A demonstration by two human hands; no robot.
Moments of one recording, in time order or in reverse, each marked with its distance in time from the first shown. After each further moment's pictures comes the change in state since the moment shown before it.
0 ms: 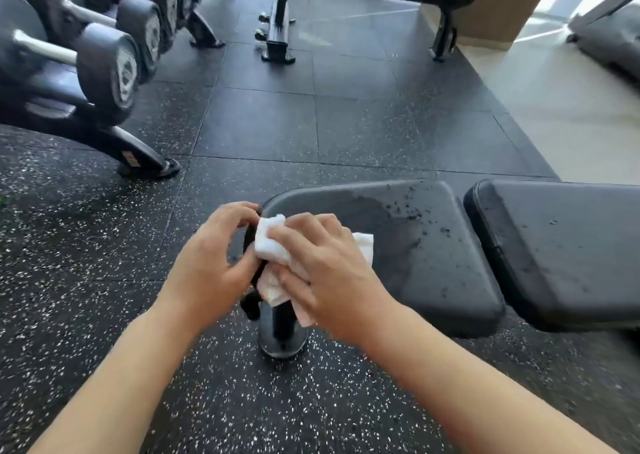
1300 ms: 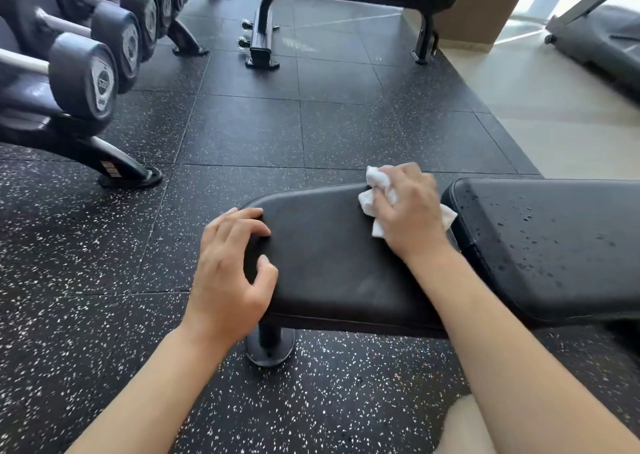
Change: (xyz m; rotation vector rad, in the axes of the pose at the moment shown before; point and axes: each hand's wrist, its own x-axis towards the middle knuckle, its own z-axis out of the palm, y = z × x) left_hand -0.002 0.031 0.052 0.088 0.146 0.082; right_hand 0.002 0.125 -0.059 -0.087 0.278 0.620
